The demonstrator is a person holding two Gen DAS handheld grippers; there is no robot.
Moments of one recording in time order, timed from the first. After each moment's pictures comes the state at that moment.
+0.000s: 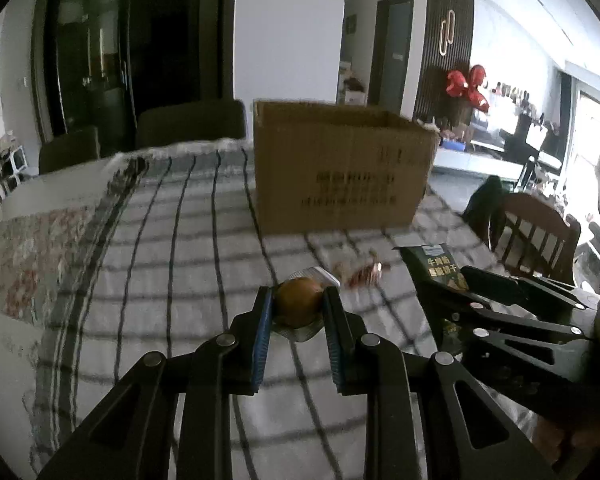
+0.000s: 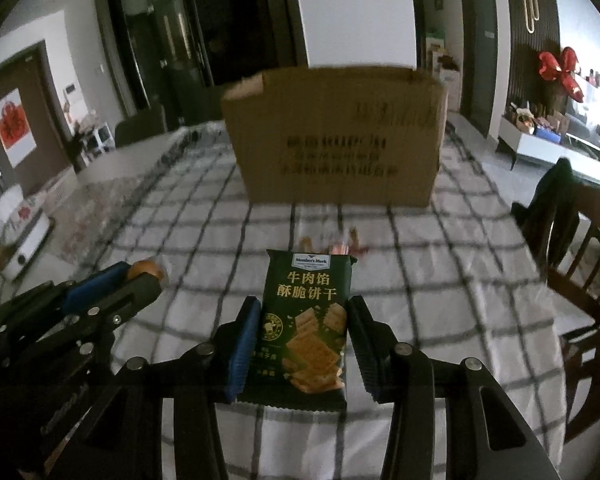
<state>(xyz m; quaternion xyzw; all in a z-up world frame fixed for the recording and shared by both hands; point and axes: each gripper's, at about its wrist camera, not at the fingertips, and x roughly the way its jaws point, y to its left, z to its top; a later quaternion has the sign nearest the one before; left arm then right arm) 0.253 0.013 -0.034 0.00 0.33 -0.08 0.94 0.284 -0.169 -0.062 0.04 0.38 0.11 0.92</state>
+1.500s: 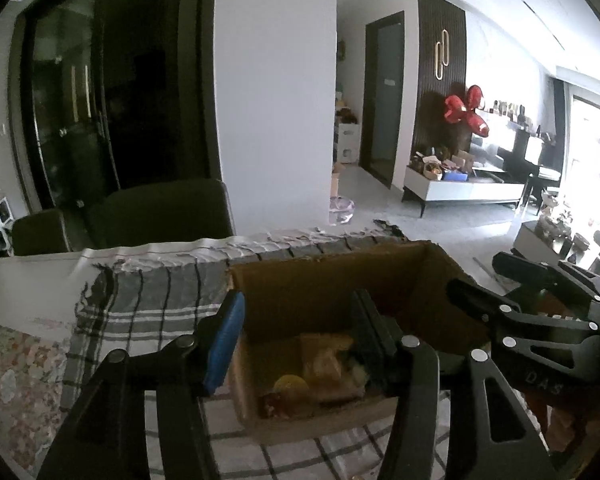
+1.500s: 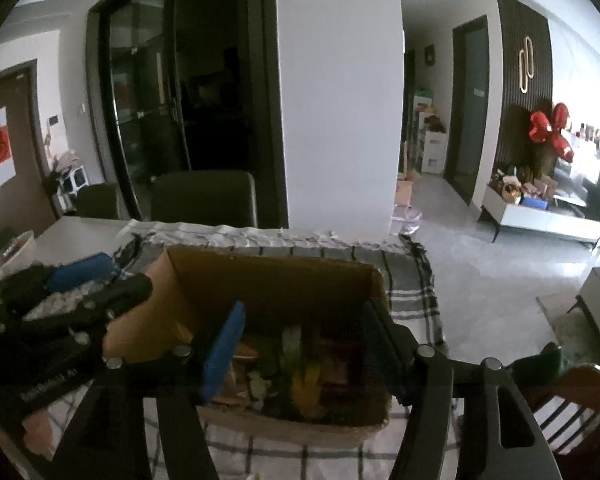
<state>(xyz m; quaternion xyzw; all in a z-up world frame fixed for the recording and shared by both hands) 0.454 -0.014 0.044 0.03 0.28 -0.10 0.96 0.482 -0.211 0.030 -0.01 0.29 0.08 0.95</state>
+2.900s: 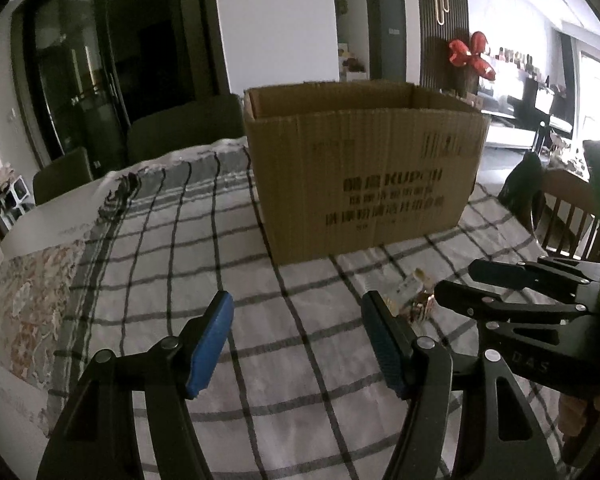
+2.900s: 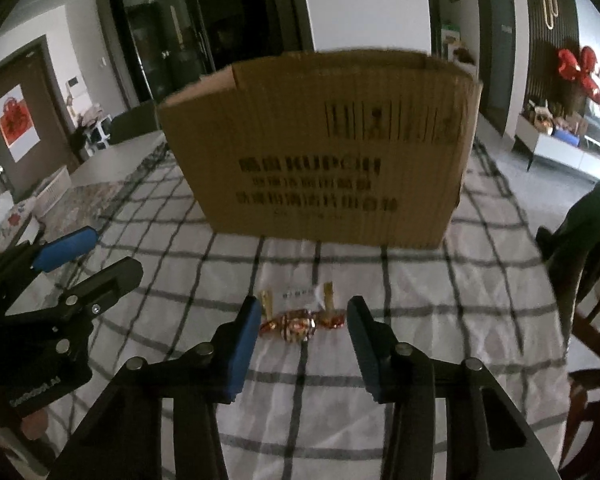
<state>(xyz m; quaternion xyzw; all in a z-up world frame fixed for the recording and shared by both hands) 0.334 0.001 -0.064 0.07 0.36 -0.07 0.93 0.379 -0.182 -0.103 0.03 0.41 0.14 0.90</state>
